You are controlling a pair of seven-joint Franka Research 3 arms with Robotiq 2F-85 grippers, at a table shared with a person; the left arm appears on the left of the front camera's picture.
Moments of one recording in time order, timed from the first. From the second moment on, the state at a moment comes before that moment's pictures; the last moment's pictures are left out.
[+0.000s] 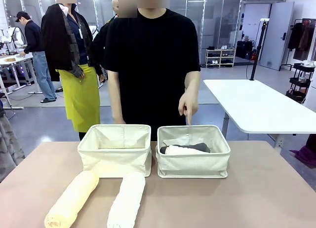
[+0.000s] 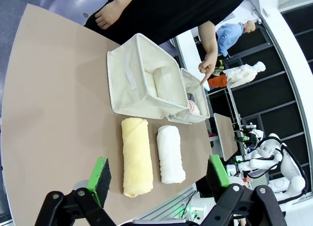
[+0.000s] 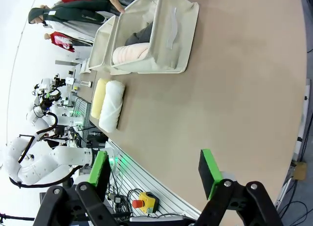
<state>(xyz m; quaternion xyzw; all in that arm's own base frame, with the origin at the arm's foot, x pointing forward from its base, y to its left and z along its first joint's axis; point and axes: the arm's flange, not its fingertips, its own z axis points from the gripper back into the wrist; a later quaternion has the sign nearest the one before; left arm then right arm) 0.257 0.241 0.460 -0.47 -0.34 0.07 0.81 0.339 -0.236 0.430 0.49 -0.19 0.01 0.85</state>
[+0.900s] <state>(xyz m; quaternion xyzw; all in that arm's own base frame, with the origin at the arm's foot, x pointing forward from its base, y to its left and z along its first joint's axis) 0.257 0.241 0.460 -0.47 -0.34 0.07 0.81 0.339 -0.236 0.430 0.49 -0.19 0.01 0.85</state>
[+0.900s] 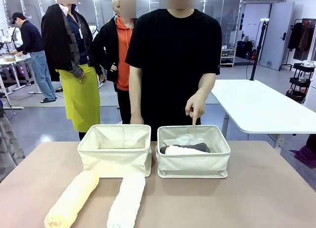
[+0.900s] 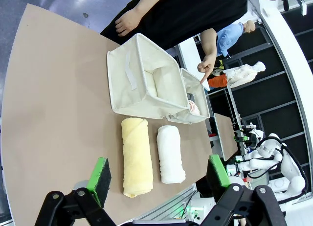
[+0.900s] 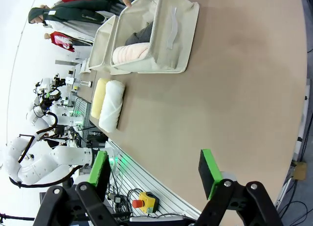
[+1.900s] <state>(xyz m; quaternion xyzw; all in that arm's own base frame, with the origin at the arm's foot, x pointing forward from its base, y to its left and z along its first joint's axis) 0.262 0.235 0.460 -0.47 -0.33 0.07 0.82 0.339 -0.236 0.430 0.49 -0.19 0.01 0.85</state>
